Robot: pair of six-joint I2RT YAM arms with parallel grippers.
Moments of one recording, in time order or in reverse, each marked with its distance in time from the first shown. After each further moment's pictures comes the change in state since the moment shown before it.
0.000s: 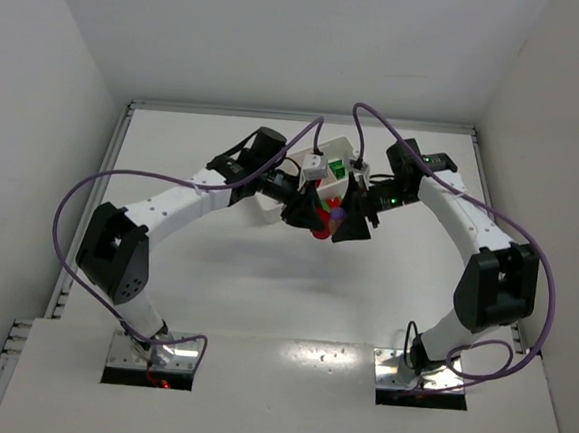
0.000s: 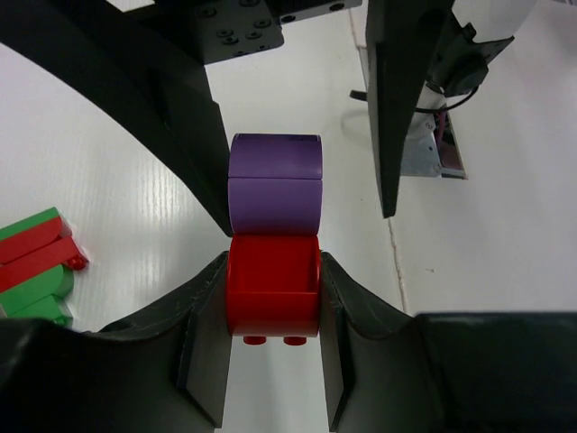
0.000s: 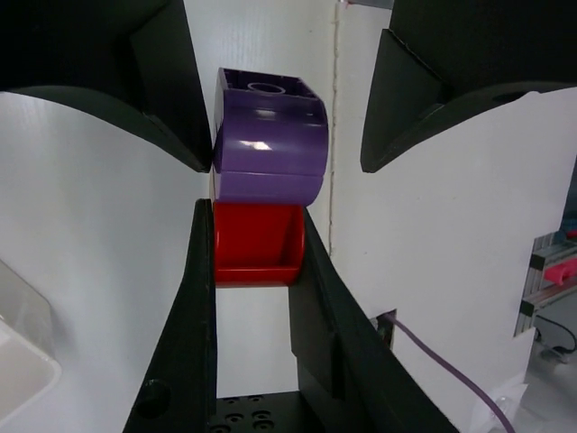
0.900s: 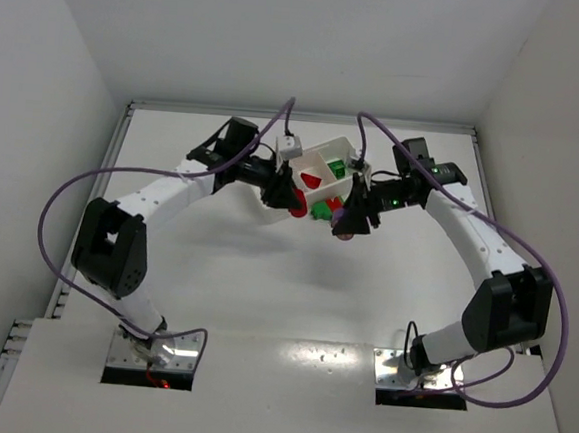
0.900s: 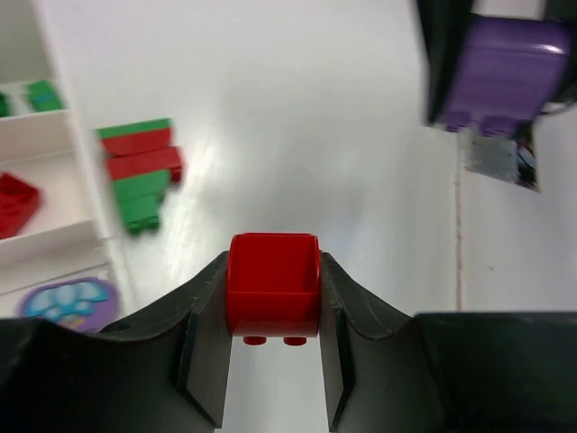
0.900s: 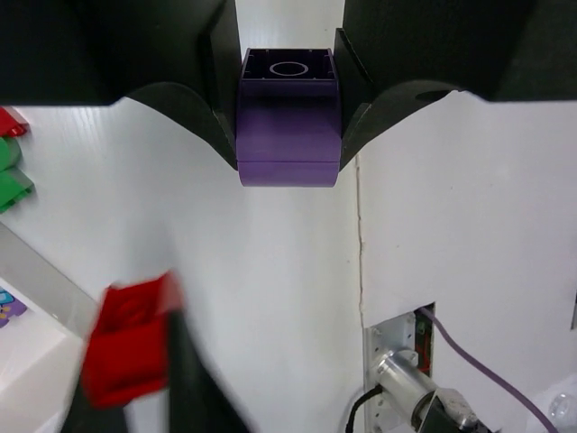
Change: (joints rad) left arm 0.139 0.002 -0.045 -0.002 -0.059 -0.003; right arm 0.014 -0.102 -0.060 0.189 0.085 0.179
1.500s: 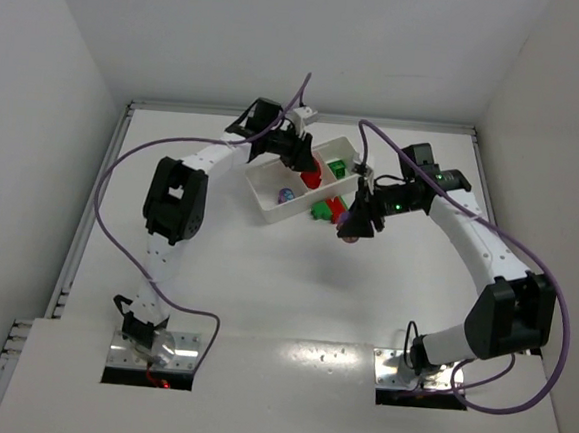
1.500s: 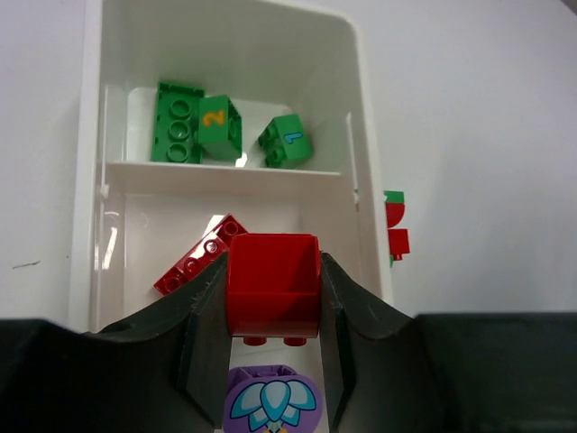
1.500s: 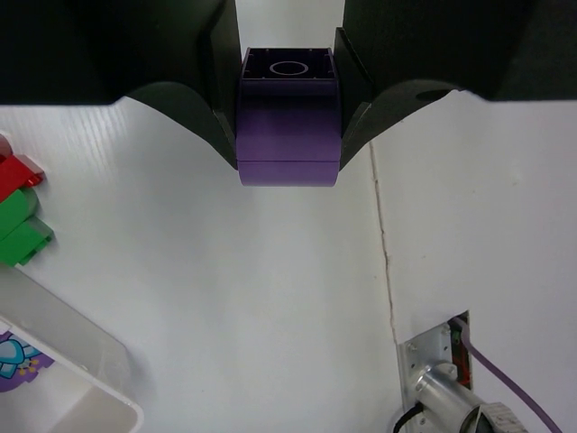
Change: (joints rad) left arm 0.083 0.601 0.579 0.104 -0.174 -0.201; right arm -0.026 -0.055 -0.072 0.043 0.084 0.040
